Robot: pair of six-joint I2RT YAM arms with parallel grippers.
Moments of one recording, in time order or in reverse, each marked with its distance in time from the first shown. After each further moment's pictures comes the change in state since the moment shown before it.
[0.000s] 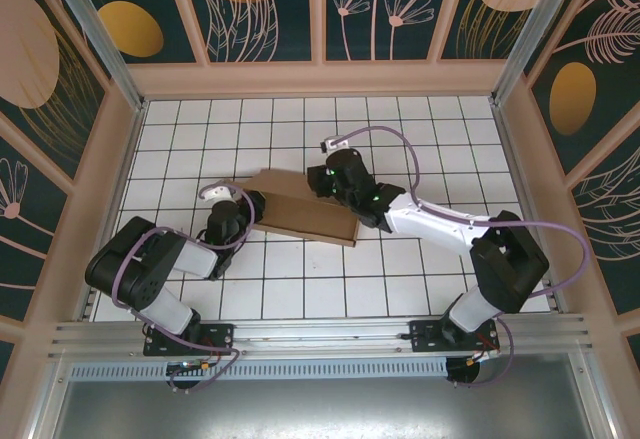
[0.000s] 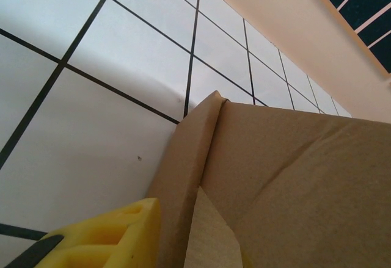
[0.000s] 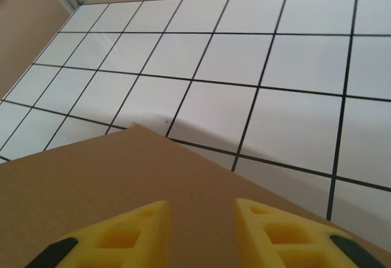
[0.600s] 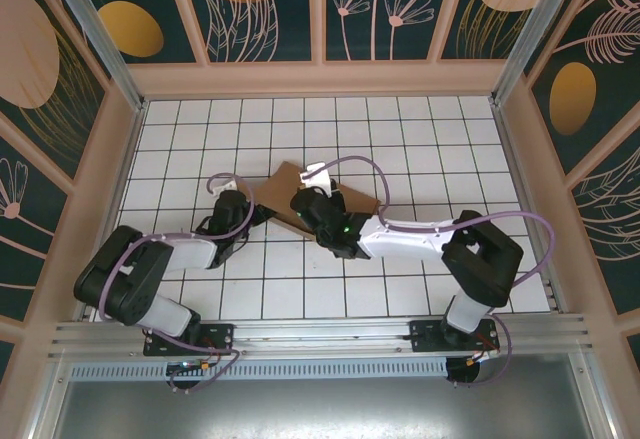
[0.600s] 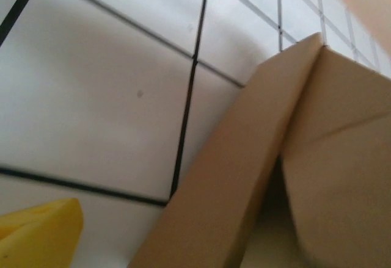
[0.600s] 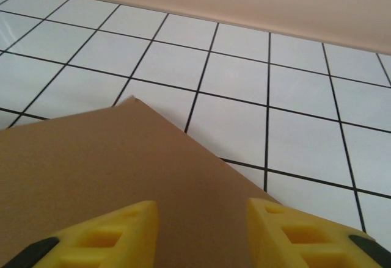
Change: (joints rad) left arm 0.000 -0.113 0.114 -0.467 0.114 -0.030; right arm 0.222 0.111 -0.052 0.091 0.549 -0.099
